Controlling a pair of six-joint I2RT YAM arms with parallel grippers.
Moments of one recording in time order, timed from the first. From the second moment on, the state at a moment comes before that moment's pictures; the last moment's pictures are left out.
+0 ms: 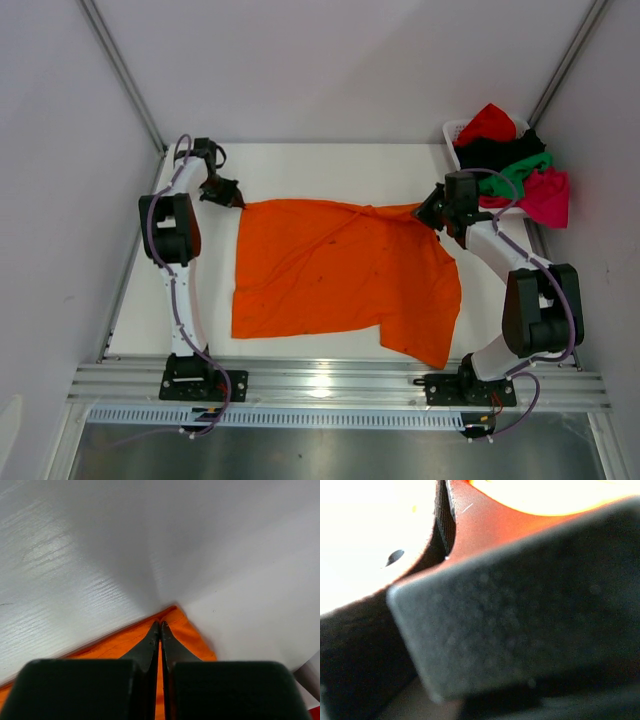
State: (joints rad) left arm 0.07 2.38 2.01 -0.95 0.15 -1.17; right arm 0.16 1.55 1.01 -0.11 -0.10 0.74
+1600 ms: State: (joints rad) left arm 0.07 1.82 1.63 -0.82 -0.10 -0.84; right arm 0.21 1.34 0.80 0.14 0.16 0.64
